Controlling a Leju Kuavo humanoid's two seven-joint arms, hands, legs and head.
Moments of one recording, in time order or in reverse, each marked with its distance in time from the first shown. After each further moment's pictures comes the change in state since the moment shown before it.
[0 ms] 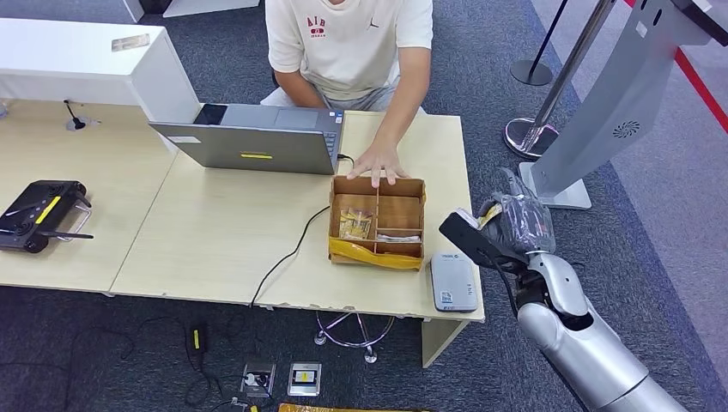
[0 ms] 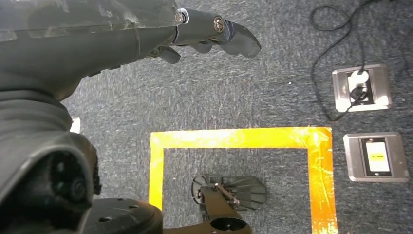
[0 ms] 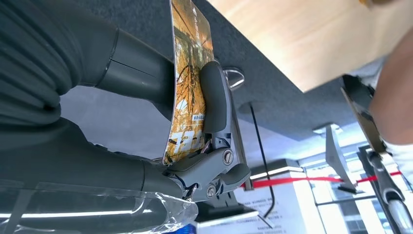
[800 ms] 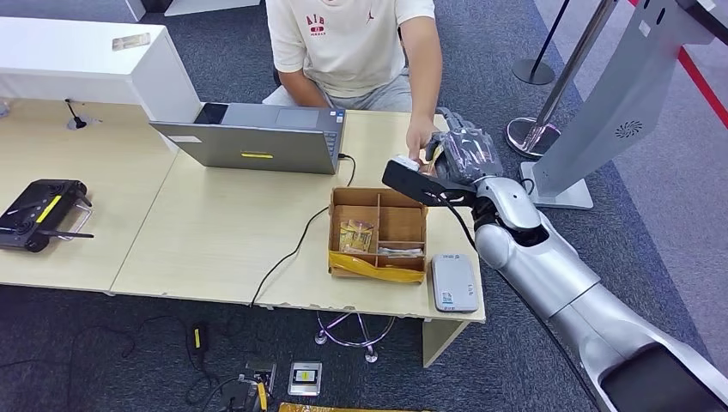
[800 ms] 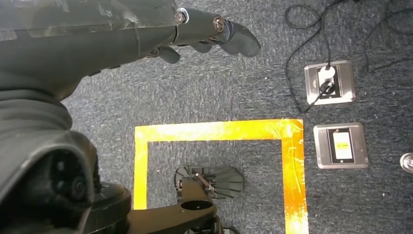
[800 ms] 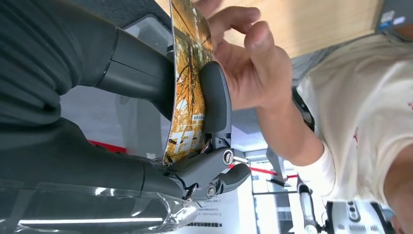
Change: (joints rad) left arm -0.079 0.000 -0.047 -0.025 0.028 0.000 0.034; right arm -0.389 0.232 0.176 0.368 -0.021 0.133 -0.139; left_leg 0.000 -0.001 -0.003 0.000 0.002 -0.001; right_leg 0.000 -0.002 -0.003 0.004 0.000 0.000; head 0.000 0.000
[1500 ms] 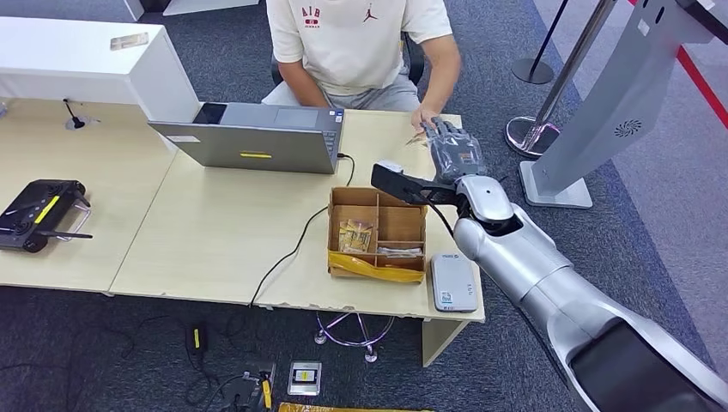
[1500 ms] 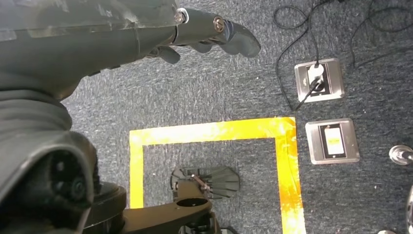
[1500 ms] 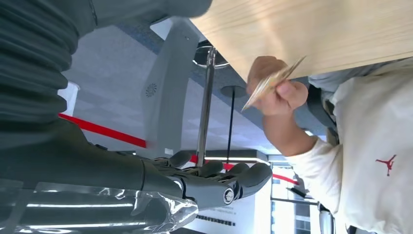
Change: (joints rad) left arm -0.008 -0.009 -0.001 0.000 -0.042 -0.001 0.004; right arm -0.076 0.114 0.074 0.275 0.051 -0.033 0.038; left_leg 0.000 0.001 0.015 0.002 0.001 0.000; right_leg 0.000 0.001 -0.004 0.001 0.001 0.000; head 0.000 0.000
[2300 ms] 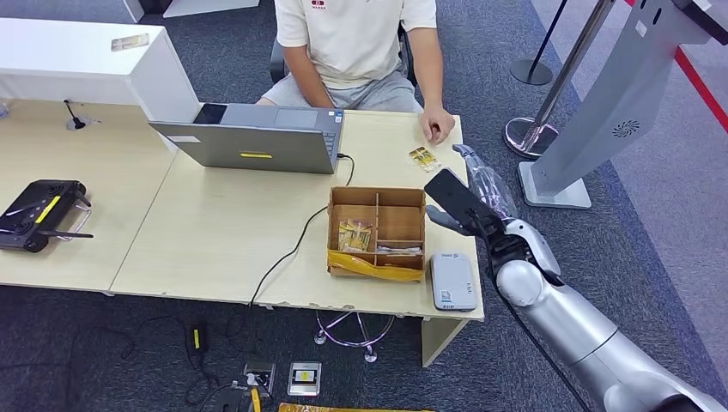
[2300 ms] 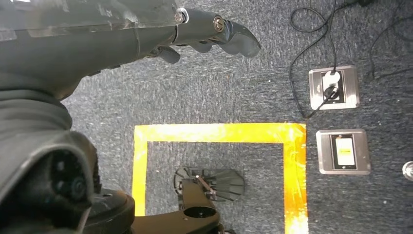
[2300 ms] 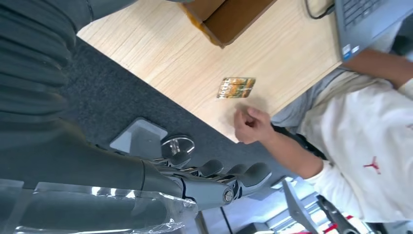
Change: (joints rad) left arm 0.033 0.023 0.008 0.005 0.097 0.001 -0.064; right arm 0.284 -0.237 -0.130 -0.500 -0.479 -0.129 -0.067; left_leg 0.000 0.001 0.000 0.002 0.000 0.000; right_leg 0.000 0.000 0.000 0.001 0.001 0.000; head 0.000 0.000
